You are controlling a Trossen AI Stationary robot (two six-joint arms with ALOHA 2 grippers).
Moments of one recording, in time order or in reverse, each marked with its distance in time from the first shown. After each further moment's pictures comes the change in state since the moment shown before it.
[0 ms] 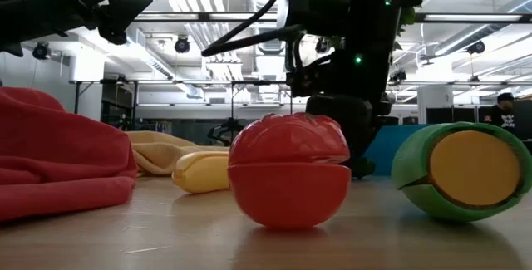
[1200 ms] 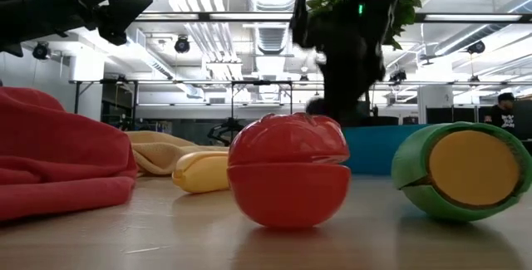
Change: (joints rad) left arm 0.000 0.000 -0.001 0.000 0.001 0.000; right arm -0.017 -0.219 -0.006 0.003 0.015 -0.062
